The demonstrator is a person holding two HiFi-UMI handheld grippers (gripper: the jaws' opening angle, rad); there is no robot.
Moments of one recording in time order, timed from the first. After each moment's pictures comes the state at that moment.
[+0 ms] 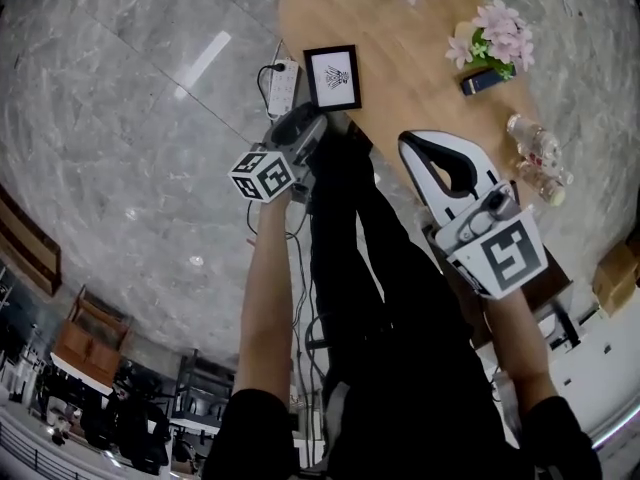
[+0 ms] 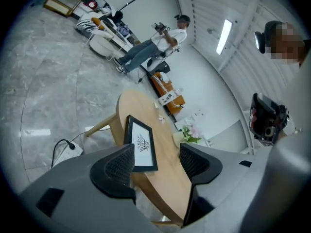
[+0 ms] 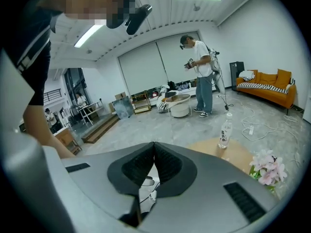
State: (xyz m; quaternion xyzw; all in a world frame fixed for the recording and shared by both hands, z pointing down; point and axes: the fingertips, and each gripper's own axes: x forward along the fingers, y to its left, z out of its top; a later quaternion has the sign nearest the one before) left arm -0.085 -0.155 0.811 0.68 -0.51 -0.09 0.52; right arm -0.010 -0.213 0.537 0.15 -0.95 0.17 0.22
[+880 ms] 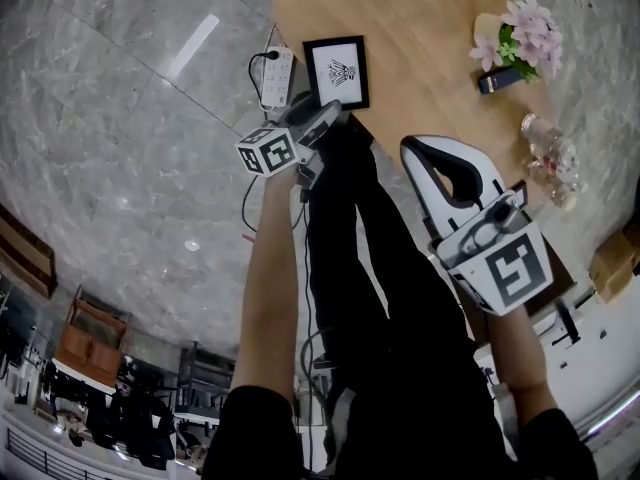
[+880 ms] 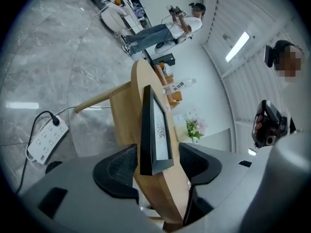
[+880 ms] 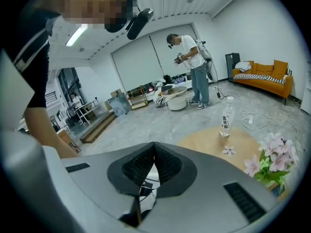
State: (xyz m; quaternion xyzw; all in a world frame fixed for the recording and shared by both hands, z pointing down) left arm -0.058 -0.175 0.901 0.67 -0.43 -0.14 0.60; right arm -0.026 -0.218 0.602 0.17 -0.93 0.20 0.25
